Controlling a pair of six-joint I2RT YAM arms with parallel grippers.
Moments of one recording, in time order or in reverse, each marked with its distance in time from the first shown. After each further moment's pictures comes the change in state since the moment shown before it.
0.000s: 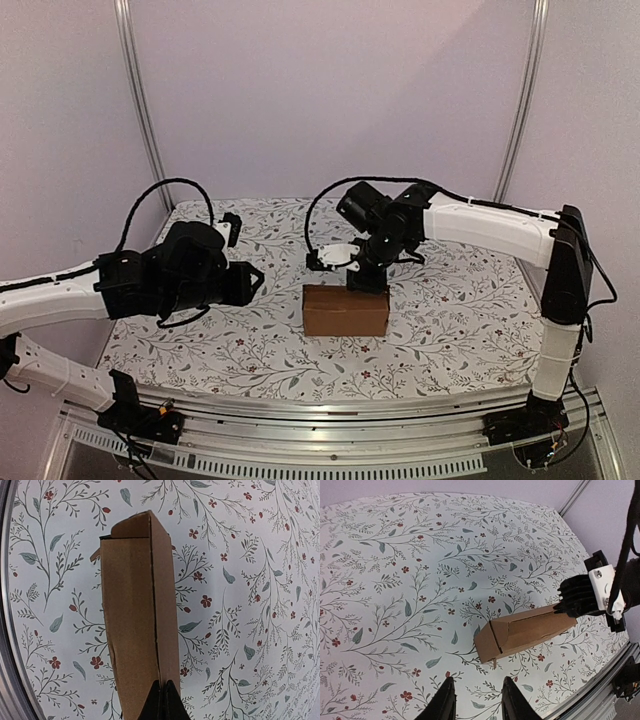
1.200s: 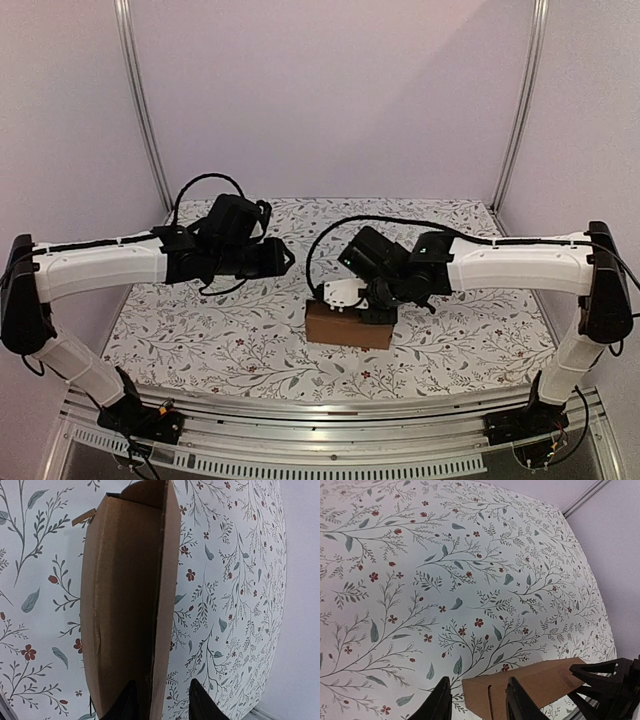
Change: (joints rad) left arm 0.175 0.340 0.136 0.188 0.216 -0.014; right arm 0.197 -0.224 -0.412 0.303 0.446 0.013
